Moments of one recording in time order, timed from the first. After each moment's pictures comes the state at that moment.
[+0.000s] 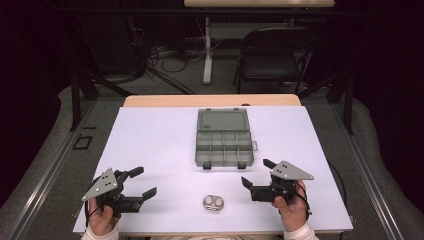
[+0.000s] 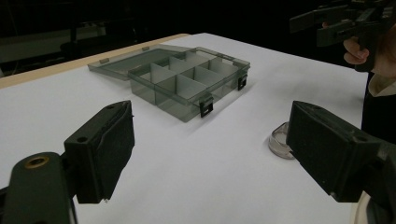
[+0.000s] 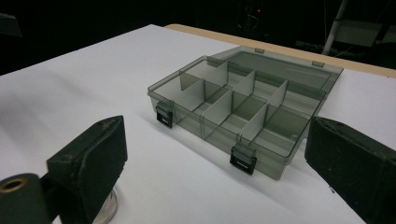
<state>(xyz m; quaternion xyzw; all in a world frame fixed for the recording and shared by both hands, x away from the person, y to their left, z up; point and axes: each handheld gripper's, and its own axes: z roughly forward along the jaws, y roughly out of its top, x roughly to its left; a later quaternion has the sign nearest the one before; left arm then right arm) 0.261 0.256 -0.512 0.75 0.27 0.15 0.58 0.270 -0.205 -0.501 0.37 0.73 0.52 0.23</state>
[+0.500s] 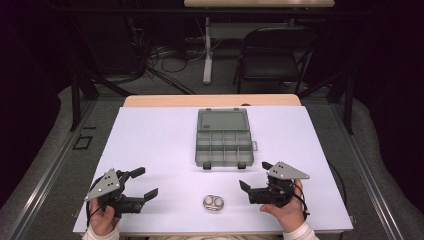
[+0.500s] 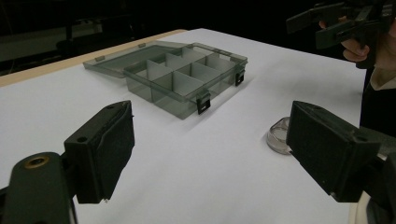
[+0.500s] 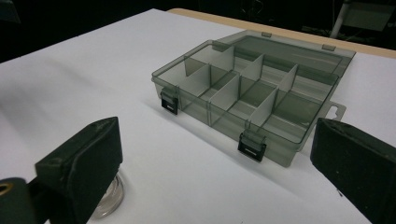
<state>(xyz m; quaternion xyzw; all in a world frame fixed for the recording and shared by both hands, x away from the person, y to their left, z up) 0.261 0.253 -0.512 0.76 0.26 0.15 0.57 0.270 -0.200 -0.505 0.38 0.75 0.50 0.21</state>
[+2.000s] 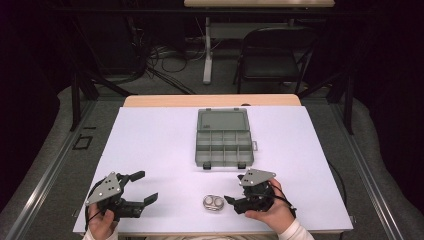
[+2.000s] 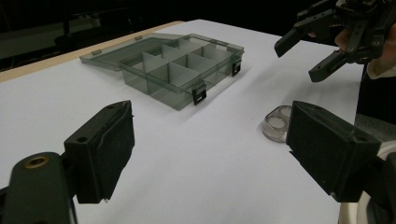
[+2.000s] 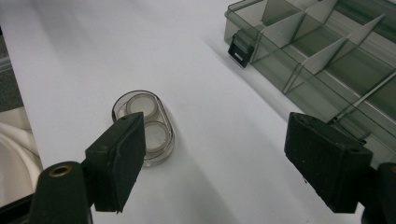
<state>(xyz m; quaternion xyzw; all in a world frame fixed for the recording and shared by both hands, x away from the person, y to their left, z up) 0.253 0.252 -0.512 0.78 0.25 0.16 0.56 0.271 -0.155 -0.517 0.28 0.86 0.41 0.15</state>
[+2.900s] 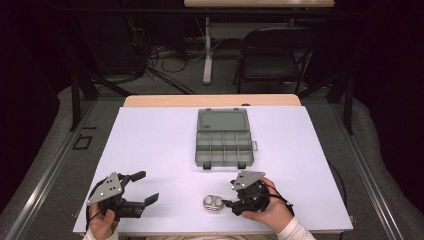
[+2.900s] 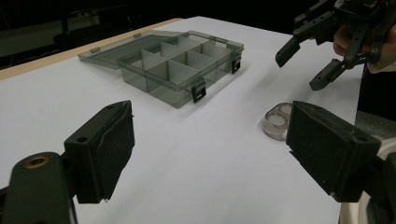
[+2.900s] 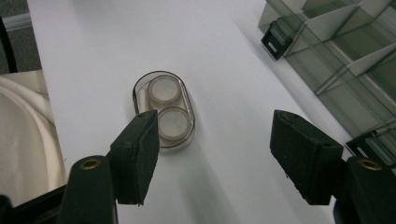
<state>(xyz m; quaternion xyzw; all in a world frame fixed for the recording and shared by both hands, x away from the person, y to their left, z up) 0.253 0.251 -0.513 0.78 0.25 0.16 0.55 0.273 -0.142 -0.518 0.22 0.90 0.37 0.12</state>
